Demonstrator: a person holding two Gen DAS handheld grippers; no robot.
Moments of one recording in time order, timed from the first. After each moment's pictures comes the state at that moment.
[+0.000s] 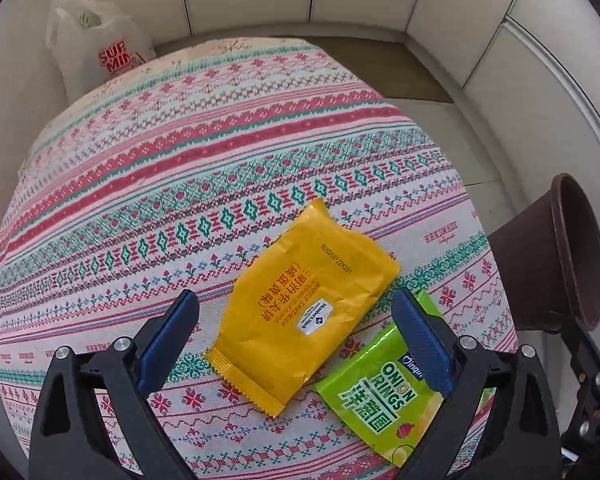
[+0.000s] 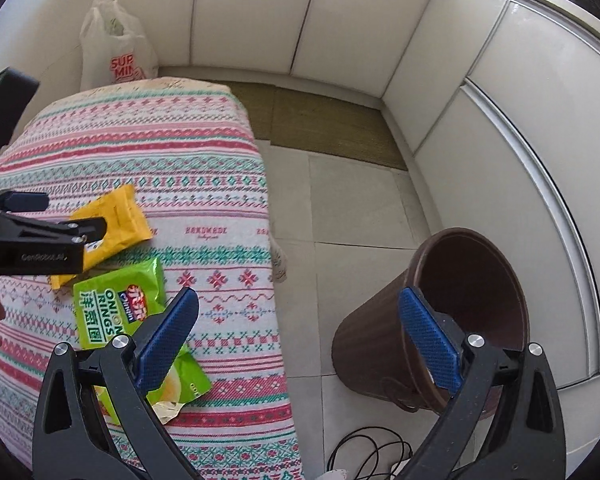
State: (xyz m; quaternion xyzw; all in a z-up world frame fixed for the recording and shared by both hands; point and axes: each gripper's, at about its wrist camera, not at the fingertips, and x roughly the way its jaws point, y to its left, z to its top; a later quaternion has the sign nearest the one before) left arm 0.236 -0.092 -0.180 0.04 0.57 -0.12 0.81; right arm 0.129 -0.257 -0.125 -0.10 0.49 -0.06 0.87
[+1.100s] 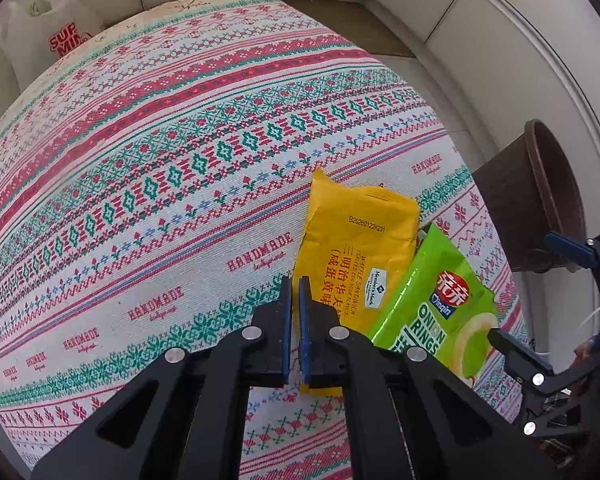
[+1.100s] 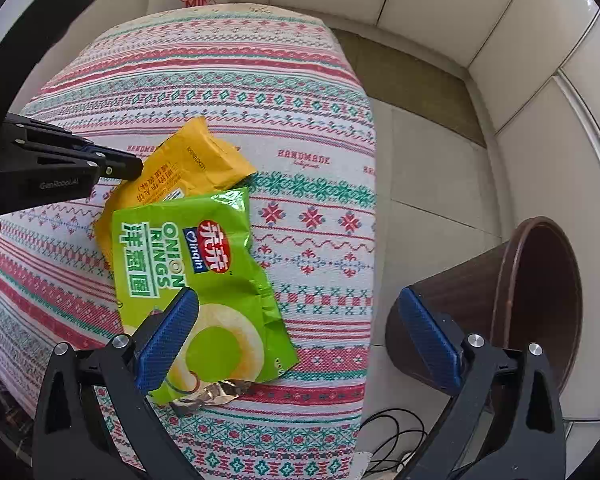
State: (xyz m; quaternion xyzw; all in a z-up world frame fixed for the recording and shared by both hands) left arm 0.216 -0.075 -0.203 0.05 0.61 -0.20 0.77; right arm 0.134 -0.227 -0.168 -0.09 0.57 0.07 0.81
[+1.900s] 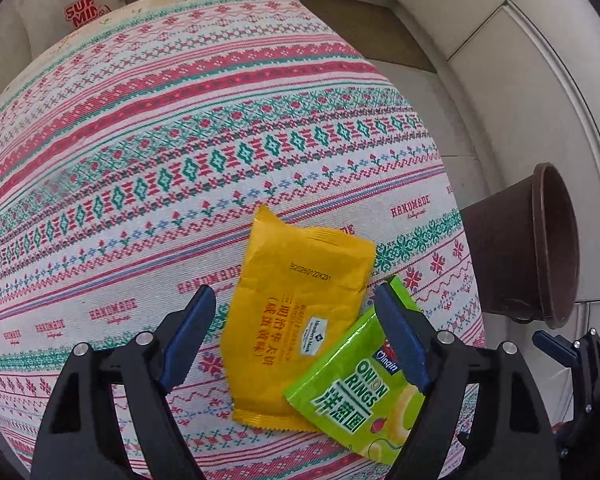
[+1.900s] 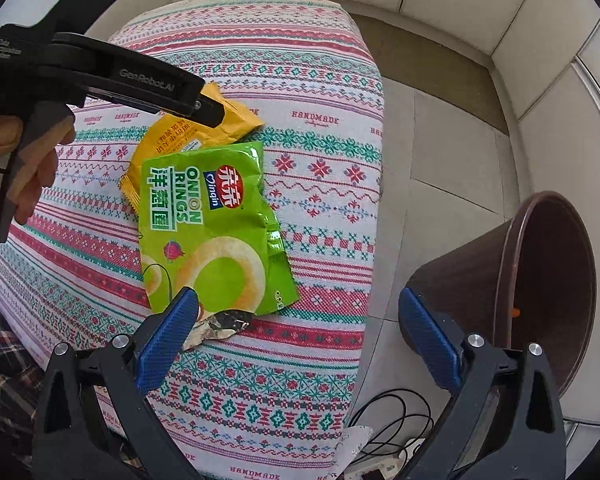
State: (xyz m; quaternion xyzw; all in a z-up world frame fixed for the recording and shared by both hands) left arm 0.239 -0.116 -0.201 0.00 0.64 -0.15 0.75; right arm 0.103 -0.254 -0.159 -0.09 0.59 0.10 0.79
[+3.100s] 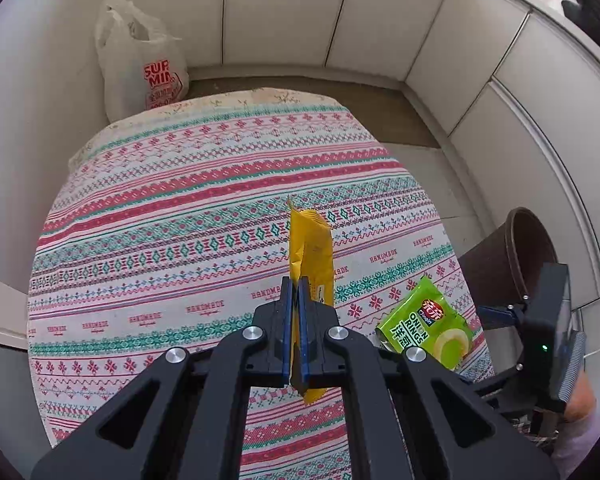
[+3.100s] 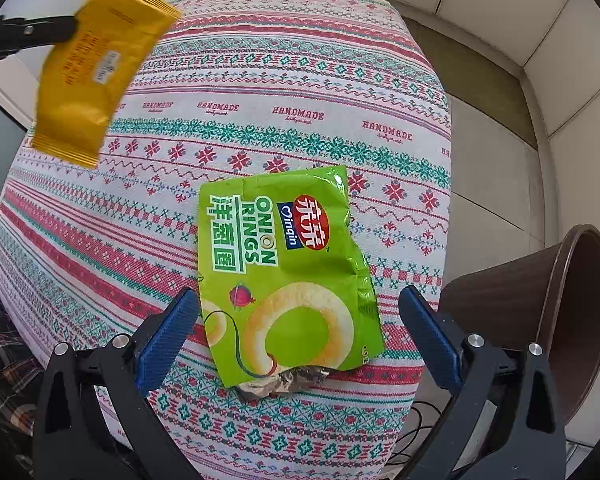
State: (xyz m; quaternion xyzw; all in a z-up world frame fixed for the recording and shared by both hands) left arm 0.168 0.009 -0.076 -0.01 0.51 -0.12 0.85; right arm 0.131 -0.200 -0.176 -0.09 0.60 0.13 0.78
